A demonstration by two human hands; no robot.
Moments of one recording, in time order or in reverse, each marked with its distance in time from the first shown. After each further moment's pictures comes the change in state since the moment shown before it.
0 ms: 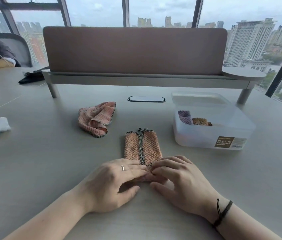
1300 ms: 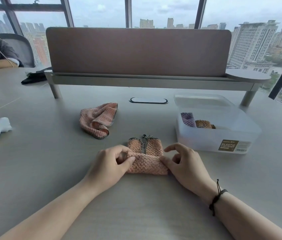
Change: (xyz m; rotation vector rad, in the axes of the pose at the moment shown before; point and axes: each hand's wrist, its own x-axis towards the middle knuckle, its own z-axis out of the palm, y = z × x) left_hand 0.024 -0.023 0.008 -0.249 0.347 -0.563; right_hand 0.032 0.019 0.002 0.342 0.062 0.618
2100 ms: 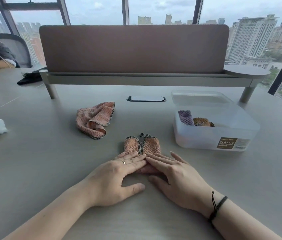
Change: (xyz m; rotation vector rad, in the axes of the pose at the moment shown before) left_hand -0.006 0.007 -0.001 0.312 -0.522 0.311; right_hand -0.016 0.000 0.007 -0.354 -0.303 -0.405
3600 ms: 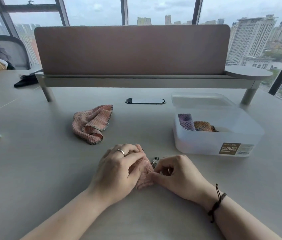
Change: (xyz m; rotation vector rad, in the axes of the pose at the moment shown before) left_hand 0.031 0.010 0.007 0.137 0.535 -0.109; right_hand 0.020 0.012 -0.009 0.371 0.105 0.236
